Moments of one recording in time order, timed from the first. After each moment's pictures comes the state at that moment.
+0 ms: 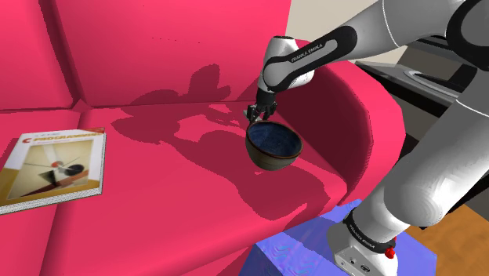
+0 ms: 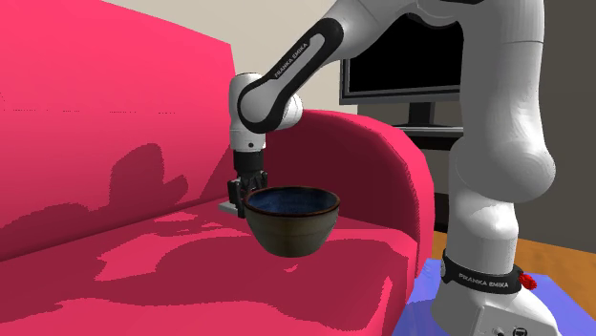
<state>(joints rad) -0.03 0.04 -0.04 -2.31 -0.03 2.36 0.10</state>
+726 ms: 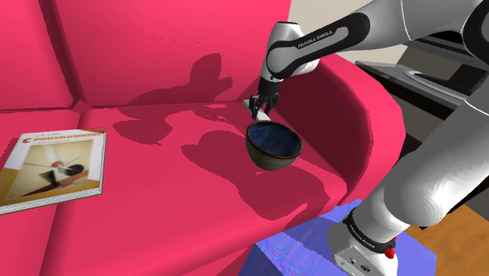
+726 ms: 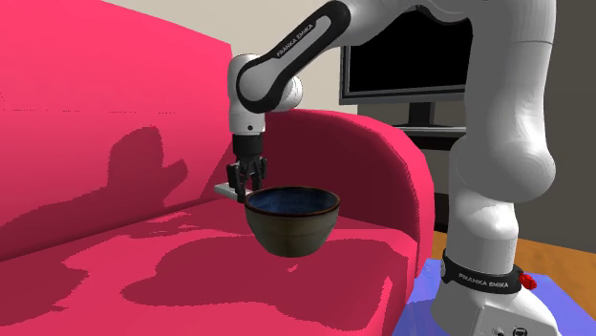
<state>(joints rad) -0.02 -0.03 -0.03 -2.27 -0.03 2.26 0.10</state>
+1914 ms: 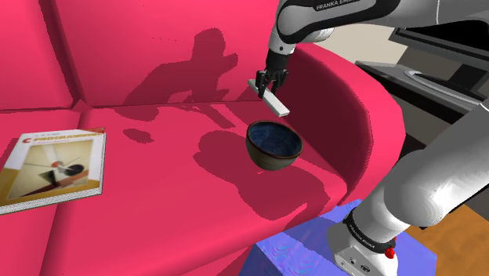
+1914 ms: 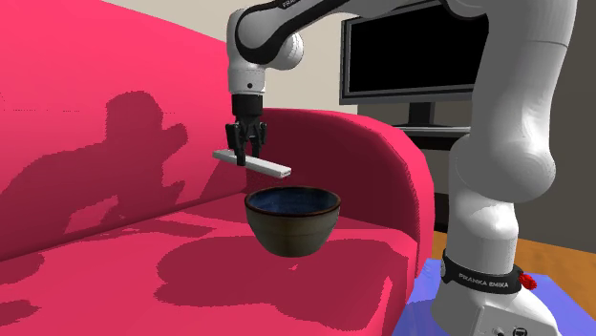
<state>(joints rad) -0.03 -0.13 -0.03 -2.13 -0.03 2.02 0.09</state>
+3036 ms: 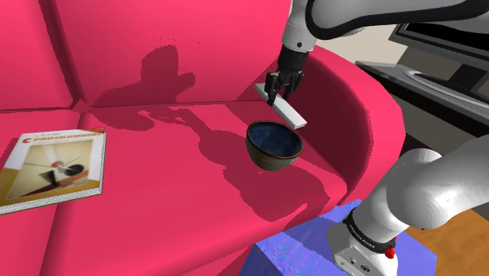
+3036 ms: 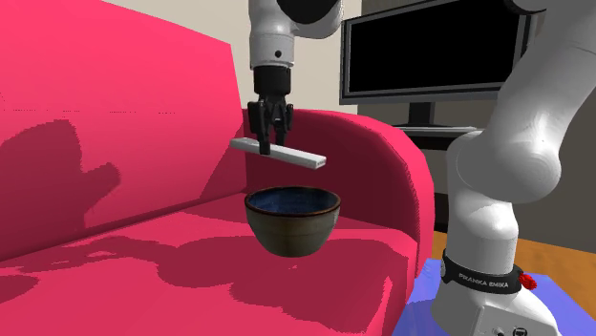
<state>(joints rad) 0.04 -0.46 0.07 -2.34 0.01 1.89 0.24</state>
